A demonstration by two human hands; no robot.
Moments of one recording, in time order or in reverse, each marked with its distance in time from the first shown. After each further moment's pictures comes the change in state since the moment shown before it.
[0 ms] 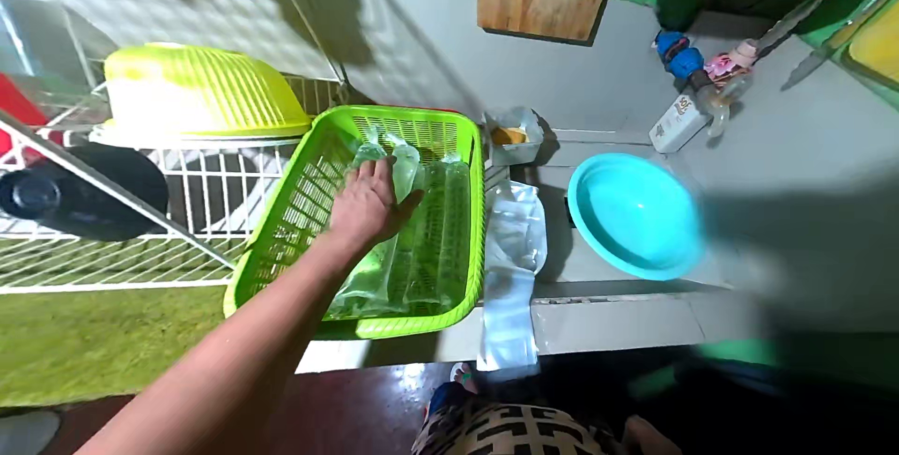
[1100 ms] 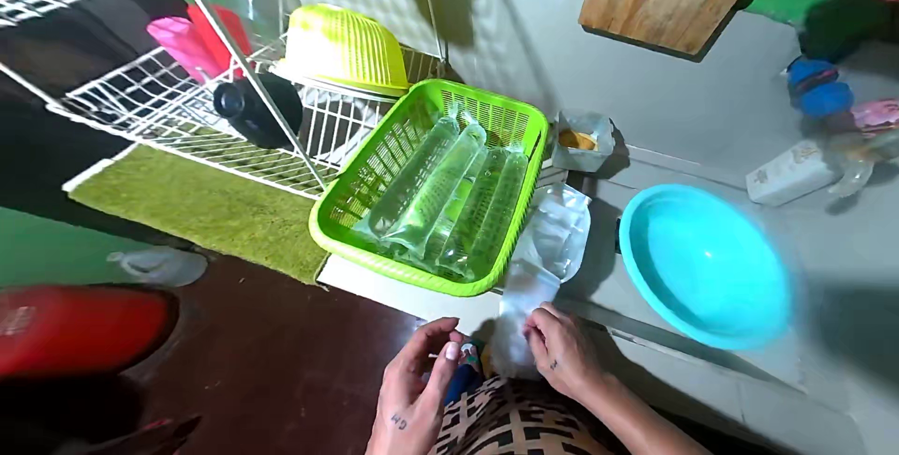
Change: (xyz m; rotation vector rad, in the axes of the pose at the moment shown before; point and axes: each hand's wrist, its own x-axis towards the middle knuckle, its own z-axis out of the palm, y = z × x) left_hand -0.267 0.088 0.092 -1.024 0.336 -0.217; right_hand 0.178 -0.081 0.016 -0.141 -0.226 -0.603
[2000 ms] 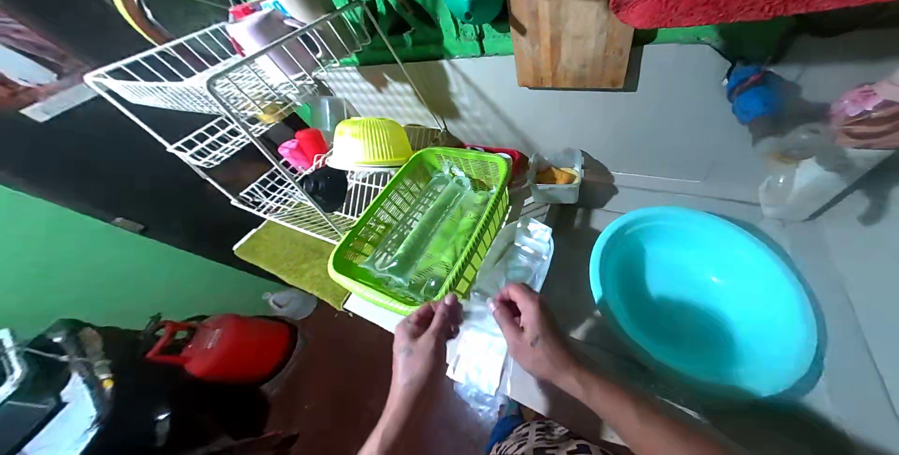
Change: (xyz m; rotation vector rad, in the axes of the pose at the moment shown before) left_hand 0.055 0.075 0.114 -0.130 0.377 -0.094; right_hand 0.020 0.004 -0.097 0.663 0.150 -0.275
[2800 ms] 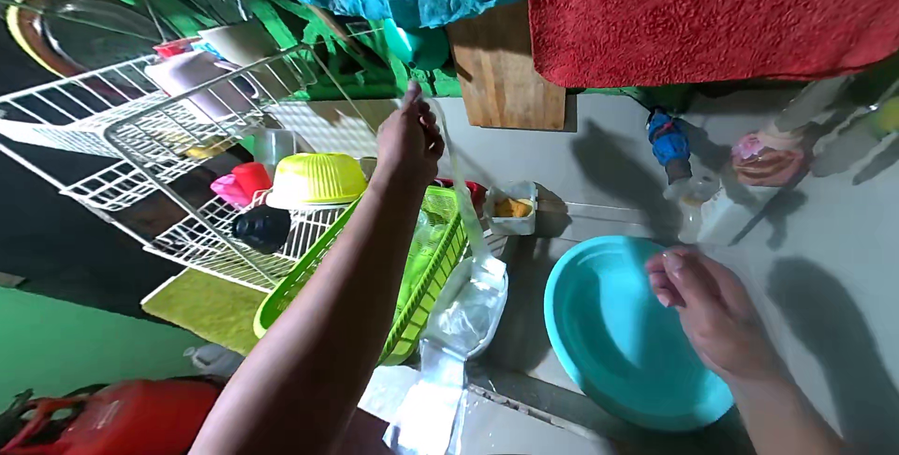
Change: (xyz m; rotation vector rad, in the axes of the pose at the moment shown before) left_hand 0.197 0.184 0.176 -0.329 -0.153 0.084; right_hand -0.042 -0.016 -0.238 0.092 0.492 -0.146
